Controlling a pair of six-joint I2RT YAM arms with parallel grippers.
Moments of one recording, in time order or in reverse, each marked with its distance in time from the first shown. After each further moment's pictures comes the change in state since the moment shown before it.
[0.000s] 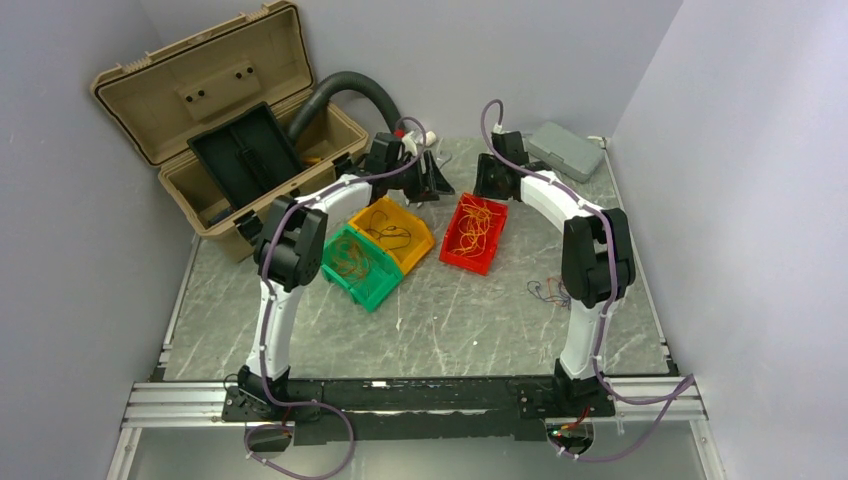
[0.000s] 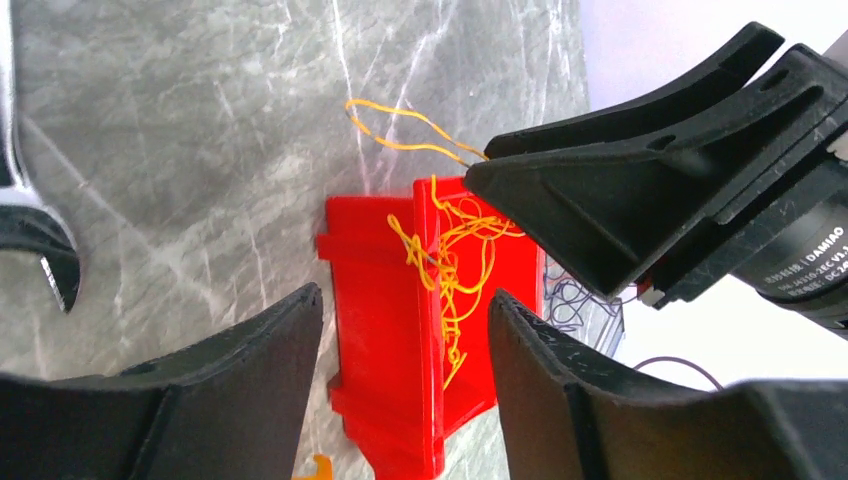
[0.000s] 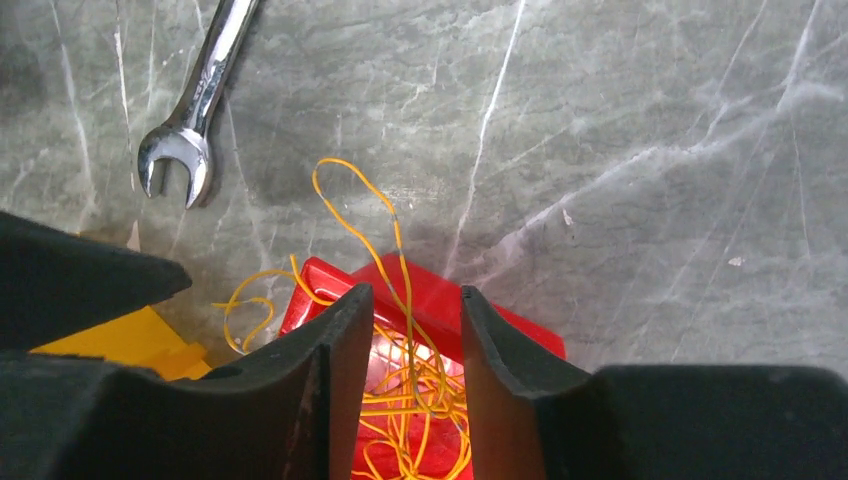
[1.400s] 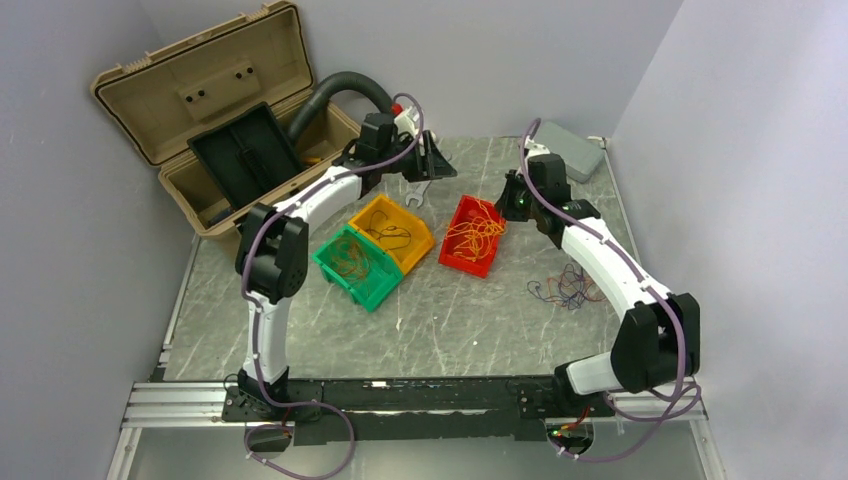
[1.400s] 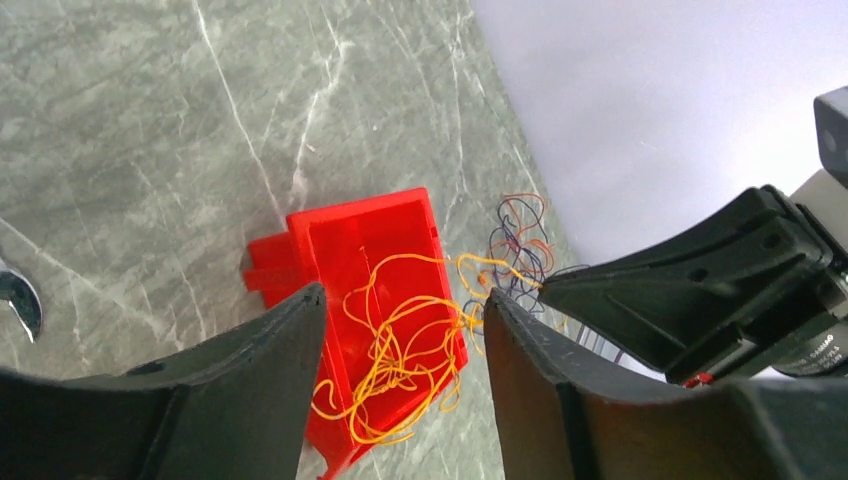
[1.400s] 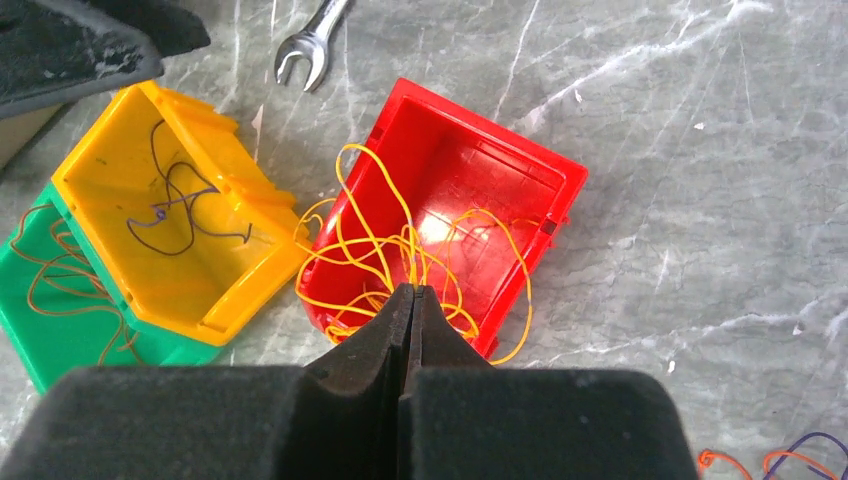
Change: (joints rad) left arm -0.008 -0.129 0.009 0.032 0.044 0.056; right arm -0.005 -0.558 -0.405 0.026 -0.092 -0.009
